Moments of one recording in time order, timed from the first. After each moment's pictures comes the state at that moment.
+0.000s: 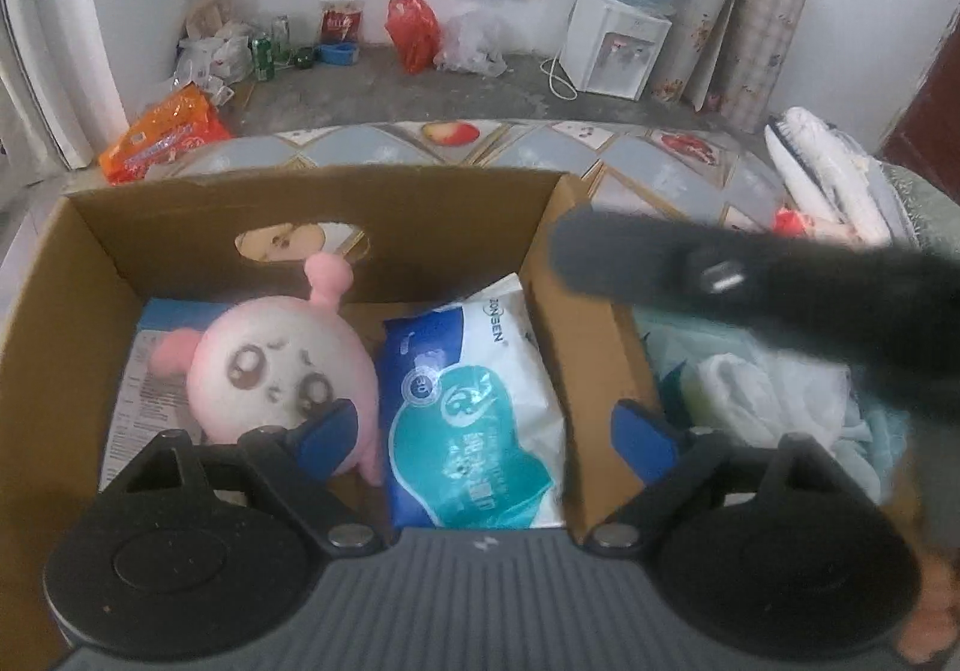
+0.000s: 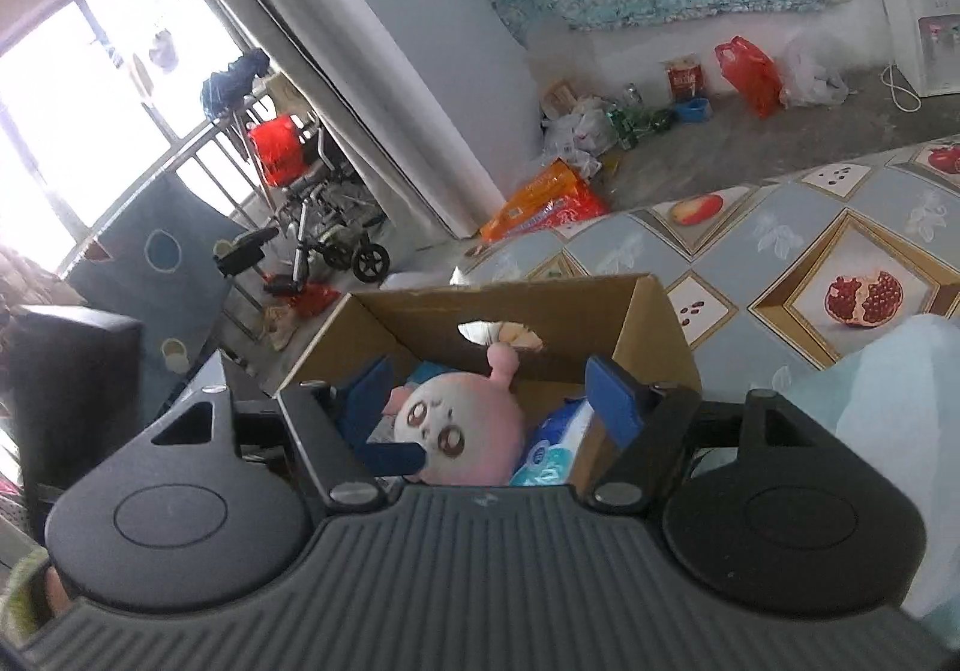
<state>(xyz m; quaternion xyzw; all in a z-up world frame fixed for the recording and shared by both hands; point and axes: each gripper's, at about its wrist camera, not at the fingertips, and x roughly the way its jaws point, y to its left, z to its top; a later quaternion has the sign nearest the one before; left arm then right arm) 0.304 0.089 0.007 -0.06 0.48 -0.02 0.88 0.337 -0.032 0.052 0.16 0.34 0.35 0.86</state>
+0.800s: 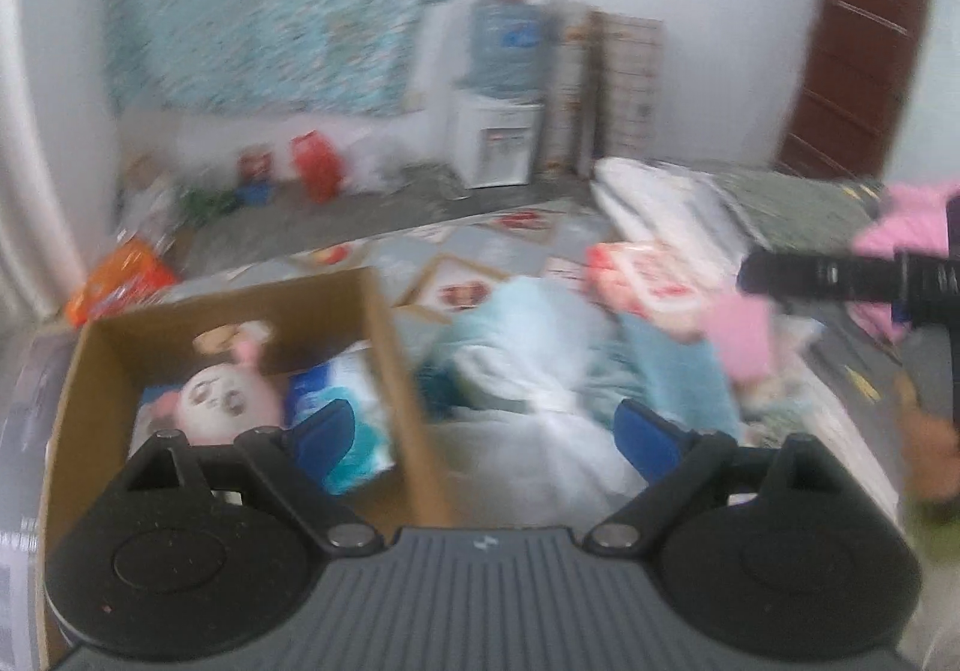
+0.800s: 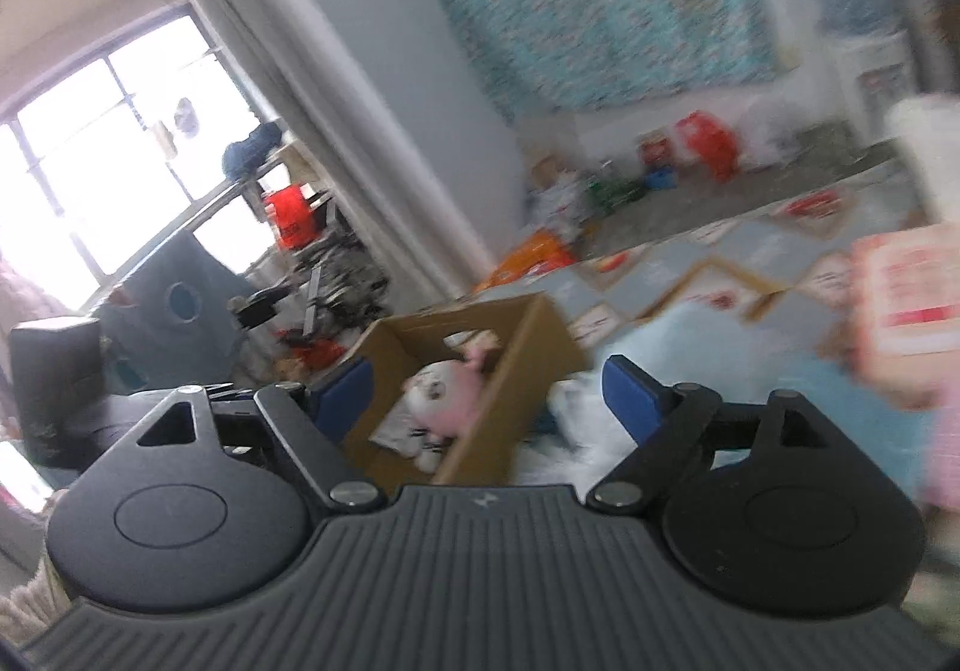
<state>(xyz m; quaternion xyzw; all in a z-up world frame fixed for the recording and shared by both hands) 0.165 0.000 0.111 0.02 0.36 -0.12 0.93 0.186 -0.238 0.126 0.18 0.27 0.31 0.90</state>
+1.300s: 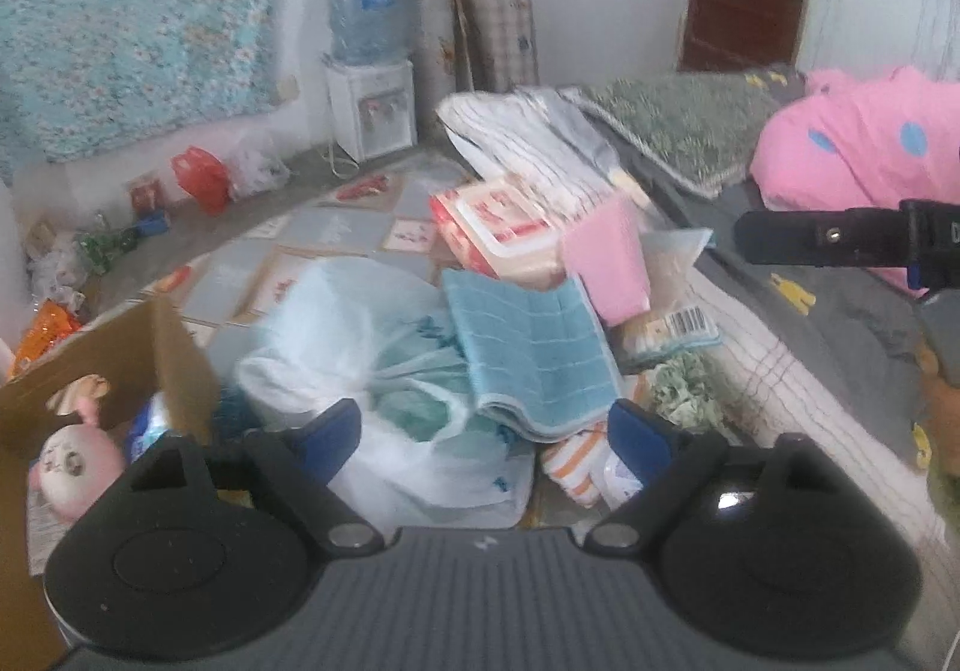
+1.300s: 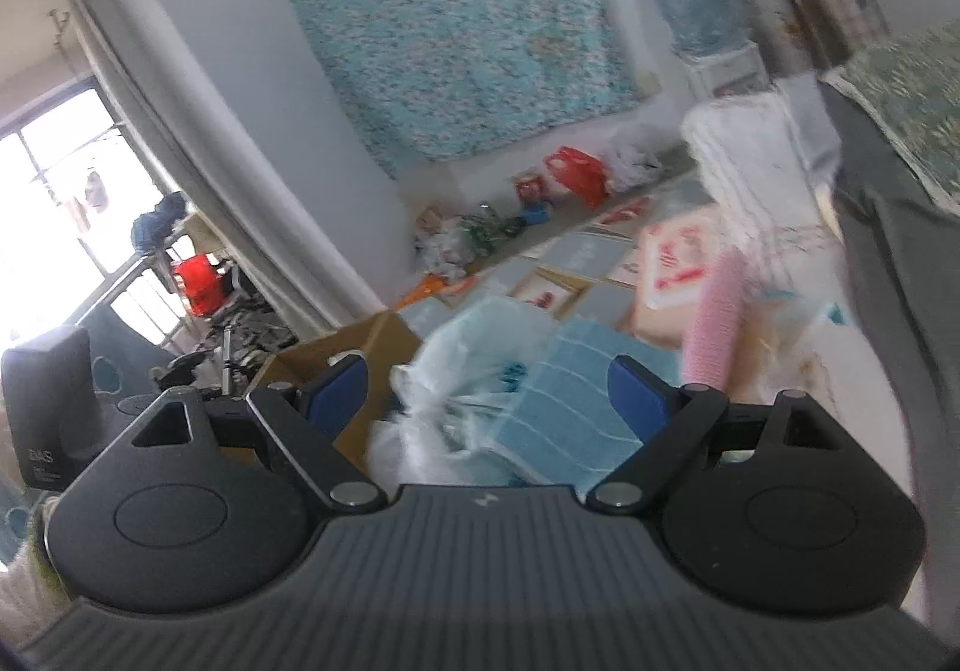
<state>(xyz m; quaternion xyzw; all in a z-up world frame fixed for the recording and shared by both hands) 0.190 -0.129 0.064 0.10 0.39 -0.20 0.89 0.133 -0.356 0.074 0.22 0.27 0.20 0.92</state>
